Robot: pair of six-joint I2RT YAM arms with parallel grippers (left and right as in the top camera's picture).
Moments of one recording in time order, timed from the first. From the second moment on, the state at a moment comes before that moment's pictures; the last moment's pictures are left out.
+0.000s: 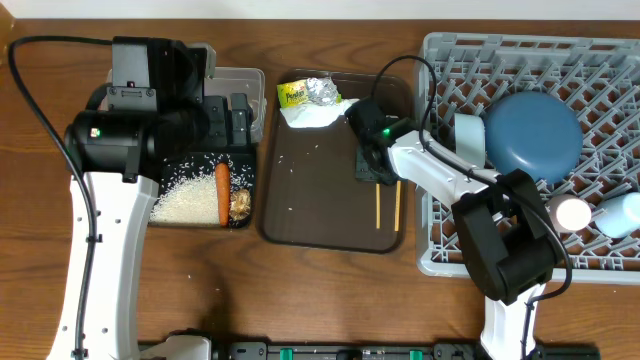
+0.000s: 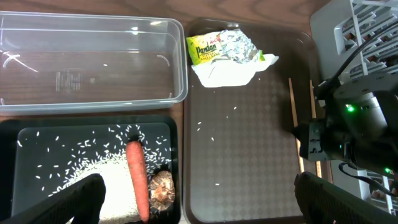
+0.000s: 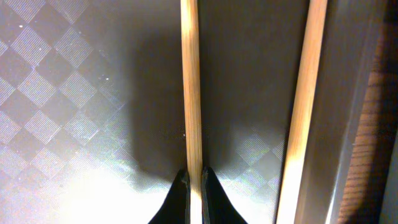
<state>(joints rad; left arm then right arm) -0.07 1.42 1.61 -1.12 0.20 -0.09 0.53 2.06 1.38 -0.69 0.14 0.58</state>
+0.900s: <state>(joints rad) -0.07 1.42 1.61 -1.12 0.20 -0.09 0.30 1.50 1.35 -0.76 0.06 0.31</state>
